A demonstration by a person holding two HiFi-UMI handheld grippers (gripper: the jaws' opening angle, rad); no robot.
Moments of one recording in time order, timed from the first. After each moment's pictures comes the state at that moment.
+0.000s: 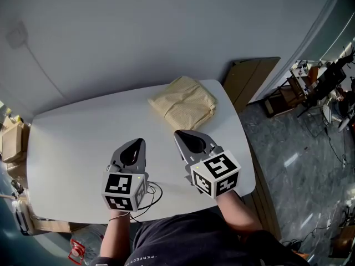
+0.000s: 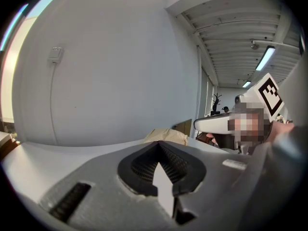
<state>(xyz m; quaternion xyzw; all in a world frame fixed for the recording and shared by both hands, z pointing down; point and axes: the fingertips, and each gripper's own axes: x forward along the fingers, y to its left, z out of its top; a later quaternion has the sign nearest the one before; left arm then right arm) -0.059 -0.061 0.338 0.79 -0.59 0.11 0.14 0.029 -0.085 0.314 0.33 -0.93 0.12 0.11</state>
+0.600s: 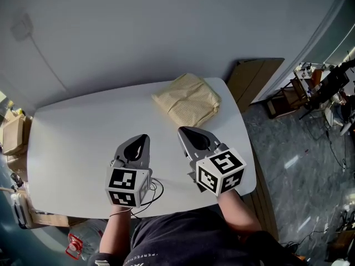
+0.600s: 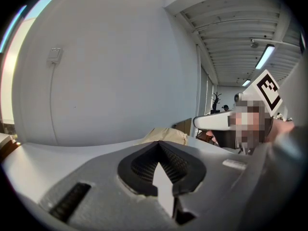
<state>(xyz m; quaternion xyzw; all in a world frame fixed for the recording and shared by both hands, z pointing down) -0.055 -0.060 0.340 0.79 -0.58 0.12 0.14 0.031 -0.084 0.311 0.33 -0.93 0.14 0.09</state>
